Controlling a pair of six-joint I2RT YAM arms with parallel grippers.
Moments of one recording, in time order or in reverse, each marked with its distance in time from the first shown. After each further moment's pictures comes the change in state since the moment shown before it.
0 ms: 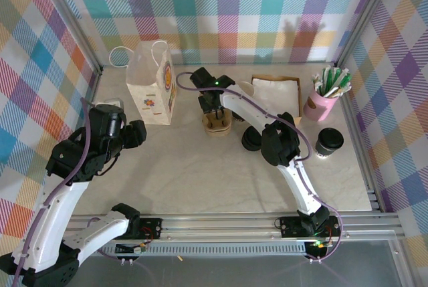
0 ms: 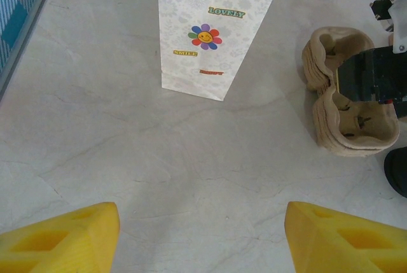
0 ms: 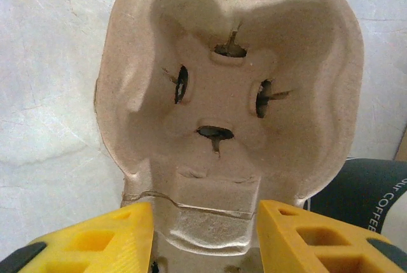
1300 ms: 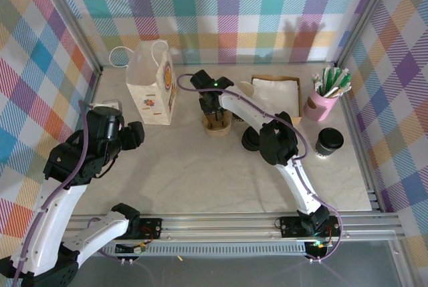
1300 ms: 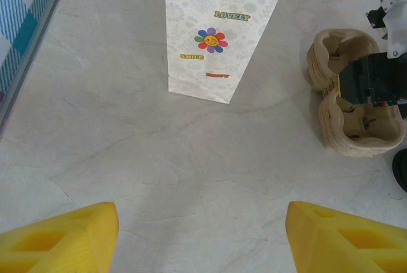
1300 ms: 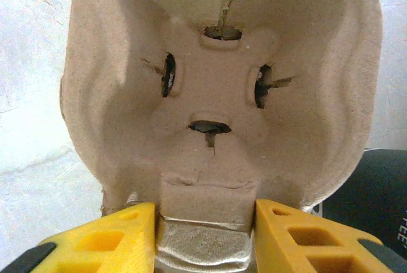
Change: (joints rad) left arm 0.000 -0.020 -0.005 -0.004 -0.020 0.026; right arm -0.012 0.031 0.000 -0.005 0.000 0.053
